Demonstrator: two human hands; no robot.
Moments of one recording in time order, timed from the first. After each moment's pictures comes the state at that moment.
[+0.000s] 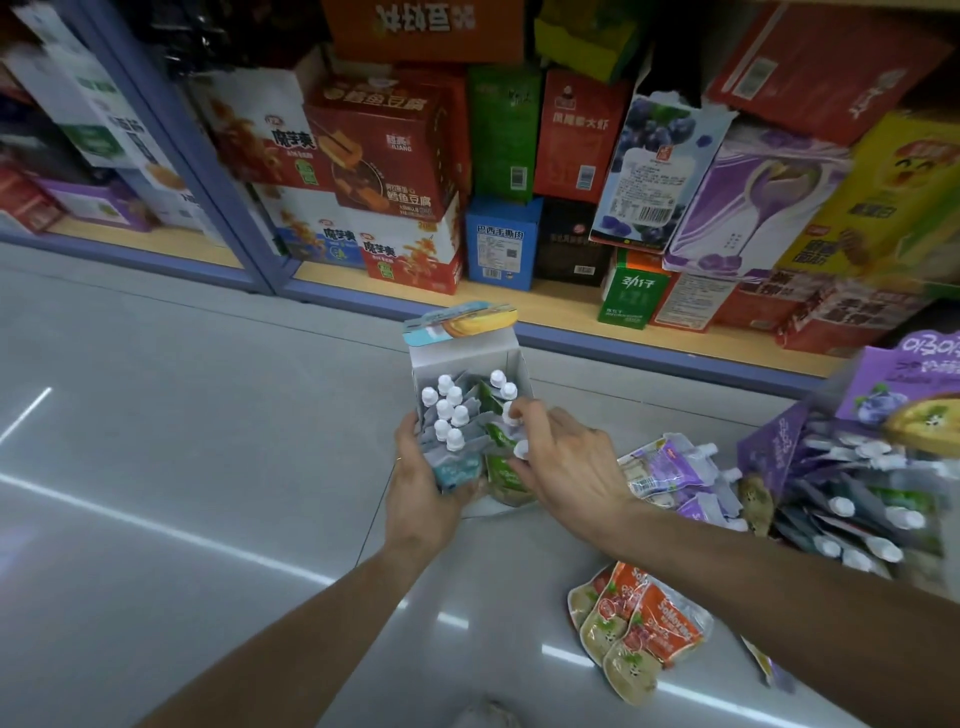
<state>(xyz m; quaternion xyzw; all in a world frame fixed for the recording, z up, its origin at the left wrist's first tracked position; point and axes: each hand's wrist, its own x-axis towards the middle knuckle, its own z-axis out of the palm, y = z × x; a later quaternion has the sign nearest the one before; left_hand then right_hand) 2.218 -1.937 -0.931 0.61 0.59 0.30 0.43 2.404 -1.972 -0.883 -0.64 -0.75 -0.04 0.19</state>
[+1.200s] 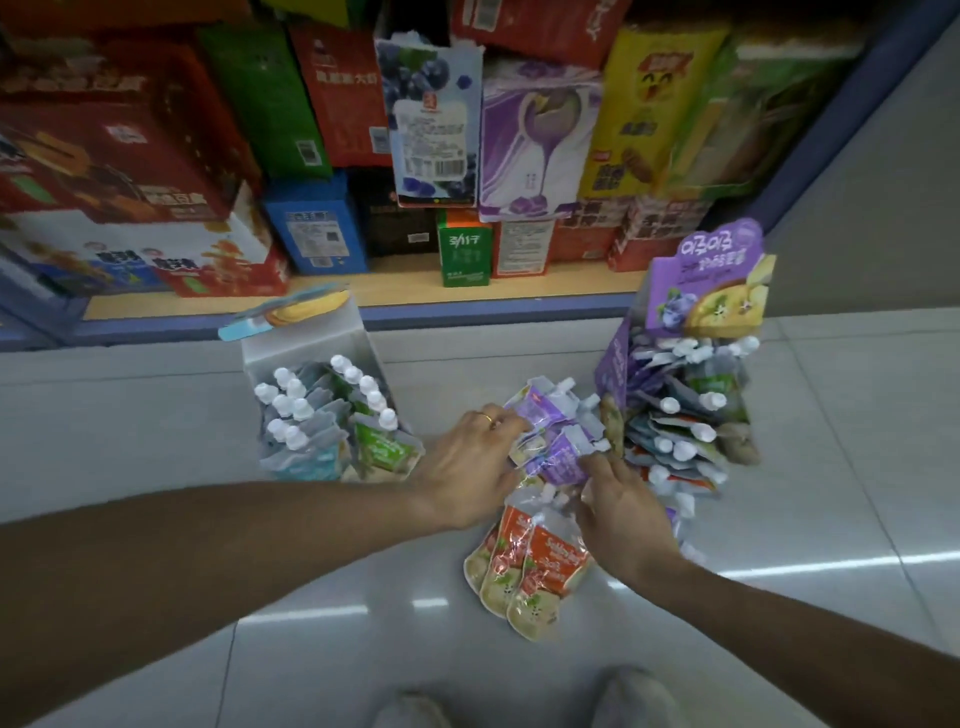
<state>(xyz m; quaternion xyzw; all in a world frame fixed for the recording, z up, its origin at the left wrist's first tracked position) 2.373 -1.962 -0.889 0.95 0.20 -0.05 0.25 2.508 -2.132 -0.930 -0.88 -0.43 0.18 0.10</state>
